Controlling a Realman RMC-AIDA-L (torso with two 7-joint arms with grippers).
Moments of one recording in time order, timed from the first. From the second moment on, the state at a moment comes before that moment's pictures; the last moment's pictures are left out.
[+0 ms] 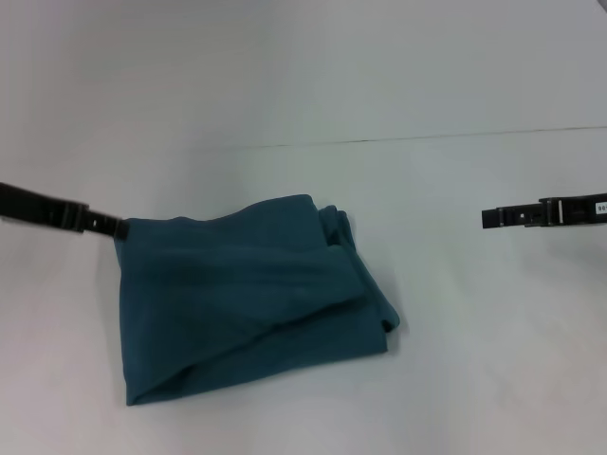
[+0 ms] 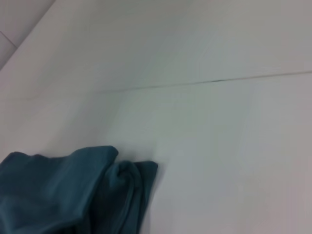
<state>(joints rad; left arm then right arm) -0.76 -2.01 0.79 1.03 2.60 1.45 -2.45 0.63 2.00 -0.59 -0.88 -2.39 -1.37 2.25</state>
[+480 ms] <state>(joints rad) -0.56 -2.17 0.86 1.01 2.12 1.13 -2.05 0.65 2.01 -0.59 -0.90 -2.30 -1.34 2.15</state>
